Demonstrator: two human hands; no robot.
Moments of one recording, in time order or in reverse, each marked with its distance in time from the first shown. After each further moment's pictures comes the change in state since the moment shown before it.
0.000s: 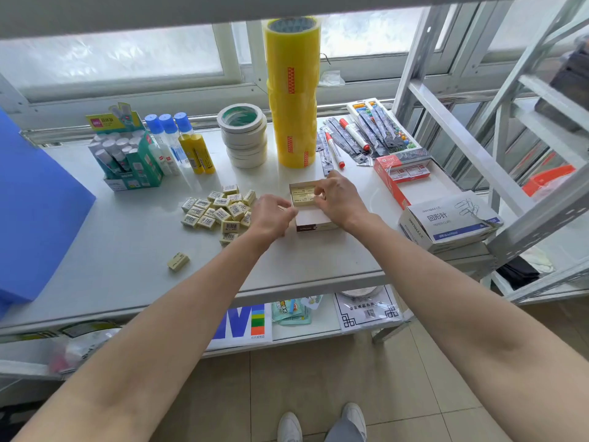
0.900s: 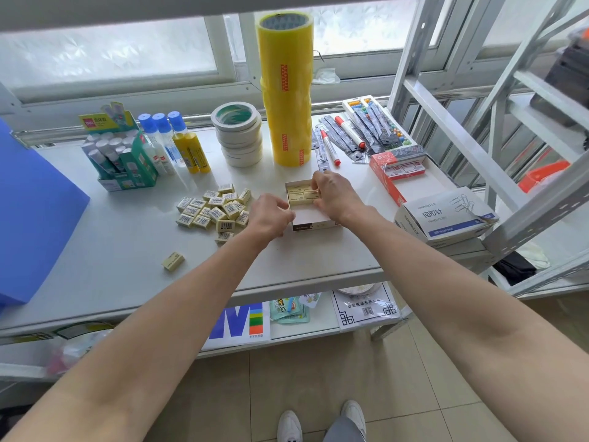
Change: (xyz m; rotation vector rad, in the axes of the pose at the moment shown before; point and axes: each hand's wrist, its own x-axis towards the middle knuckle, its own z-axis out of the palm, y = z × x) left_hand -0.007 0.008 0.002 0.069 -0.022 -0.017; right_hand 0.004 0.000 -0.006 -0.099 -0.078 -0.033
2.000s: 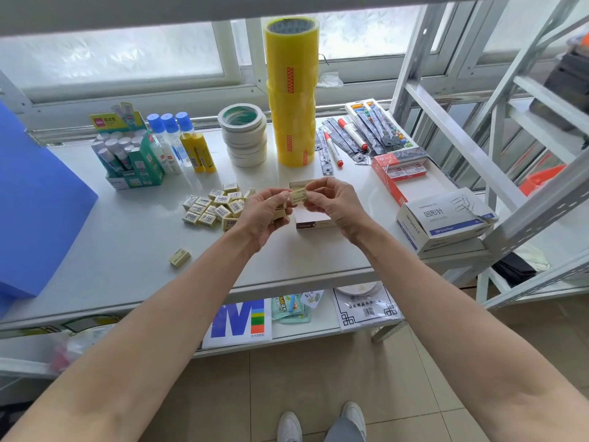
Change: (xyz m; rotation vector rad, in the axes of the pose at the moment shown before) left_hand -0.015 -0.003 -0.021 -0.810 -0.156 -0.118; right_hand -0.045 -0.020 -0.005 1.275 0.022 0.156
